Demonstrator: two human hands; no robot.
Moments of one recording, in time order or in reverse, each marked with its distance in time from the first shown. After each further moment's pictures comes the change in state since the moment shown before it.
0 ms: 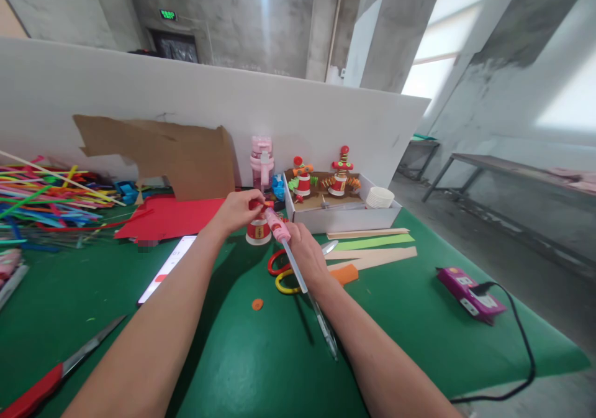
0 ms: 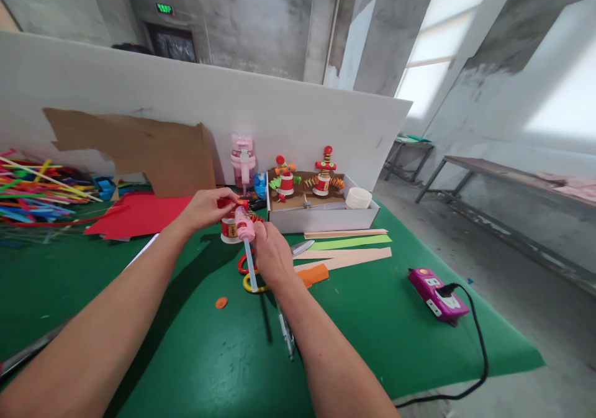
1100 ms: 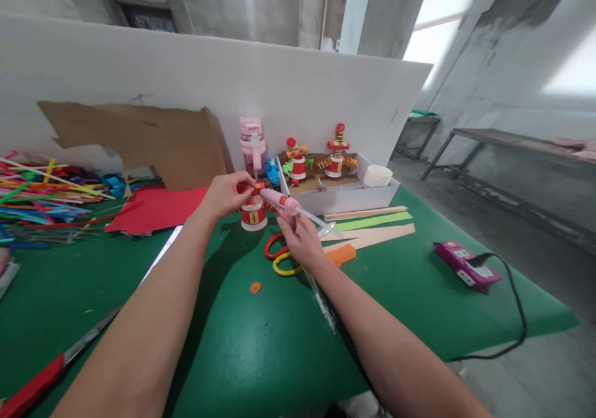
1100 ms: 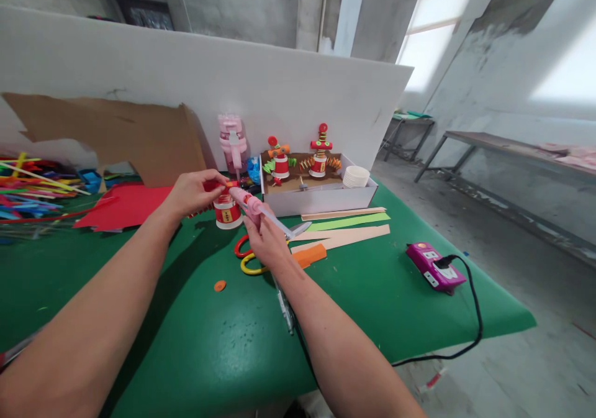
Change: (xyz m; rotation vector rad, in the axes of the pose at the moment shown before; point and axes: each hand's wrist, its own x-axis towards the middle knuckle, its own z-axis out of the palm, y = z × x) left_hand 0.000 -0.001 -0.006 0.106 0.017 -0.030; right_hand -0.002 0.005 0.010 0.514 0.164 0.085
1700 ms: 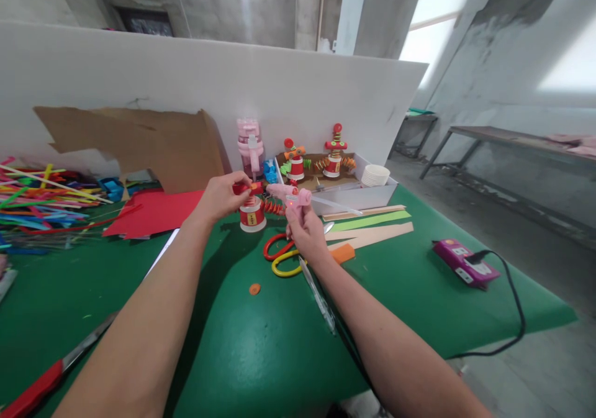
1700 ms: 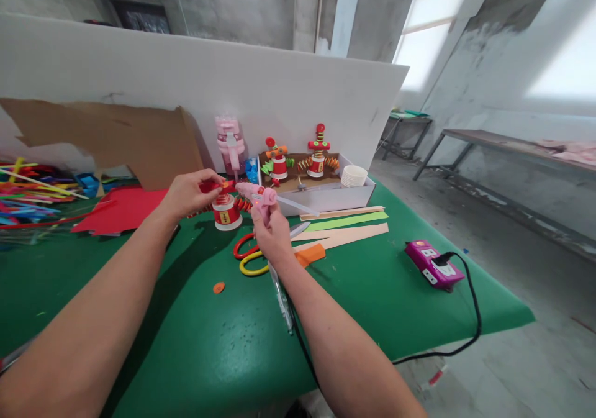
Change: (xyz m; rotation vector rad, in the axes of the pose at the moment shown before) left_hand -0.002 0.004 -0.003 0.009 0.023 0.004; right_hand 0.004 -0.005 -0.007 0.271 0.085 0.246
